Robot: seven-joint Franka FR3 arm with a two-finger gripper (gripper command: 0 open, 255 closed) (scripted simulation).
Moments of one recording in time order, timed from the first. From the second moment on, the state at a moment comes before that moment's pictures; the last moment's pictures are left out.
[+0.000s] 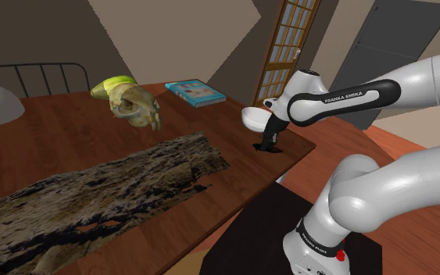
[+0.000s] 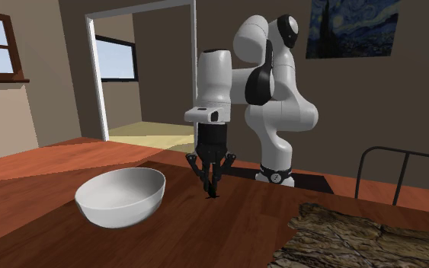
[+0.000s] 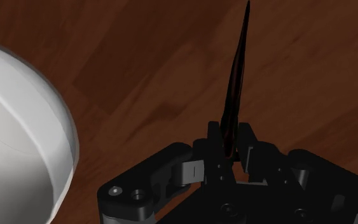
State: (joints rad) arm 0.01 -0.67 -0.65 -2.86 -0.45 2.39 -0.82
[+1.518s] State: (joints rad) arm 0.02 -0.83 -0.53 -2.68 -0.37 2.05 -0.82
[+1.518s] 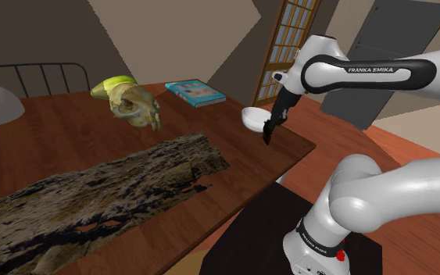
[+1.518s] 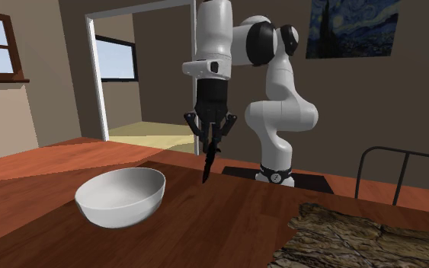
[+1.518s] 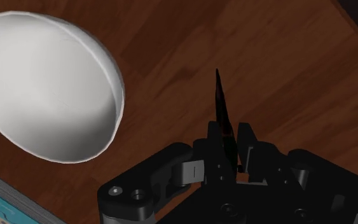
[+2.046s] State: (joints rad) arm 0.04 -0.80 -0.53 -2.56 -0.34 1.98 -0.83
